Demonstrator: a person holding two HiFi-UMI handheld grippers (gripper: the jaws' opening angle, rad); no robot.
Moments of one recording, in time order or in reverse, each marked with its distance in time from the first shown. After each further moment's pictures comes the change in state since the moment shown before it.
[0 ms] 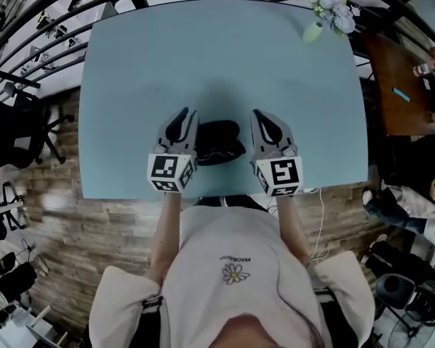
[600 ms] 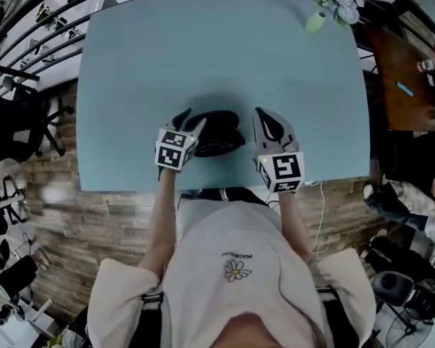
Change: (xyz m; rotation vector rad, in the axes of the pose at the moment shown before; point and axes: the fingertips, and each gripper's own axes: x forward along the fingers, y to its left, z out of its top) left arm 0.020 -0.003 -0.123 0.078 0.484 -0.138; right arm -0.012 -0.003 -0.032 0.029 0.075 0.015
